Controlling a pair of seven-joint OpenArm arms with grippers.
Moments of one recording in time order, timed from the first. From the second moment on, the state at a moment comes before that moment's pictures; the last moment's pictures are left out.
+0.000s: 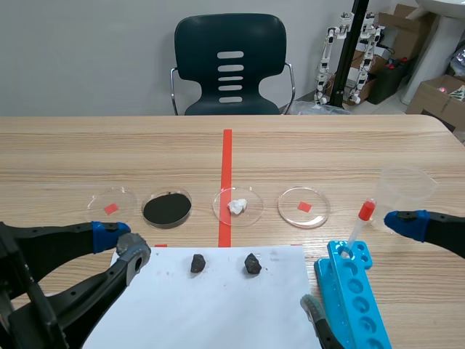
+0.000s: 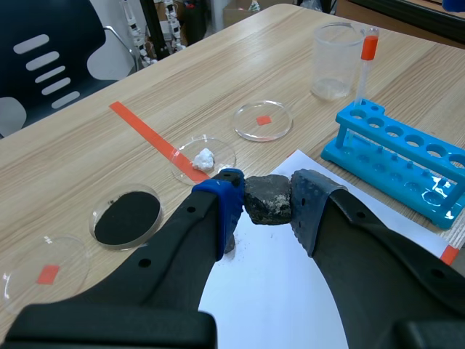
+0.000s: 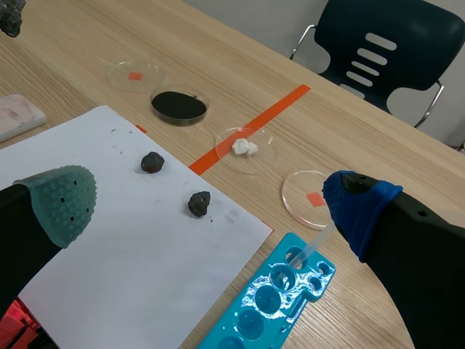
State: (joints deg) left arm 50.6 -26.2 -0.5 119.1 0.1 -26.2 -20.2; right arm -59.5 24.0 4.7 116.8 -8.0 18.3 31.5
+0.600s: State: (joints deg) left arm 50.5 -26.2 -0.5 119.1 0.1 -26.1 -20.0; right arm -59.5 24.0 4.7 116.8 -8.0 18.3 31.5
